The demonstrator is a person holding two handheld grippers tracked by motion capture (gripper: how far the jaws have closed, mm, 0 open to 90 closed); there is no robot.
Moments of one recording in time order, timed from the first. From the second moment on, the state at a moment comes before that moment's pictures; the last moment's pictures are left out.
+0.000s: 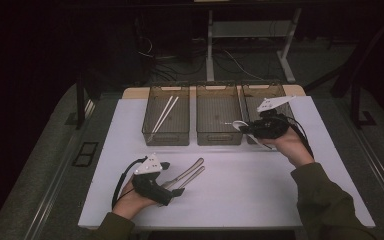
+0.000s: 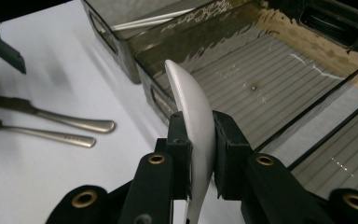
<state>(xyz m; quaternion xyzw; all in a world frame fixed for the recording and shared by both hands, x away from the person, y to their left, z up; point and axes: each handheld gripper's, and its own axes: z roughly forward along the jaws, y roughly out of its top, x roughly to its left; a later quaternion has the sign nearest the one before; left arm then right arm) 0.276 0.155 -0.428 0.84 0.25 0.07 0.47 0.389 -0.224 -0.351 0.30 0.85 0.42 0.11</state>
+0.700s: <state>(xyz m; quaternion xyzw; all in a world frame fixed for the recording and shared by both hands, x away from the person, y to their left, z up) 0.275 0.153 -0.427 0.84 0.25 0.07 0.47 0.433 -0.182 -0.333 0.31 0.84 0.43 0.11</state>
